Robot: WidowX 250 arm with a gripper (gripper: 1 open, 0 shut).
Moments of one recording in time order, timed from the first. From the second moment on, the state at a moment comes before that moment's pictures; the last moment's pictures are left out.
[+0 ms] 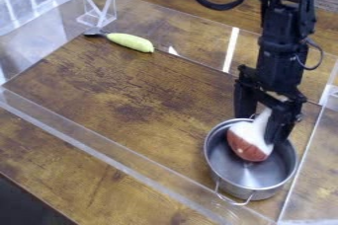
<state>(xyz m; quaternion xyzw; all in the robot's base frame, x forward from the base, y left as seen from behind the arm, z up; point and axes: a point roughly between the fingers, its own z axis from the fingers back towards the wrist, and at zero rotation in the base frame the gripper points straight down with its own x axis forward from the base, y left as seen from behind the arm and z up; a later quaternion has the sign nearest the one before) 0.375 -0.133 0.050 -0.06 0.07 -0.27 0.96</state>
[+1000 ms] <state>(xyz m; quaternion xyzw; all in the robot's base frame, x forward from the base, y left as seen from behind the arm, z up) 0.372 -0.106 0.036 -0.07 0.08 -0.22 0.97</state>
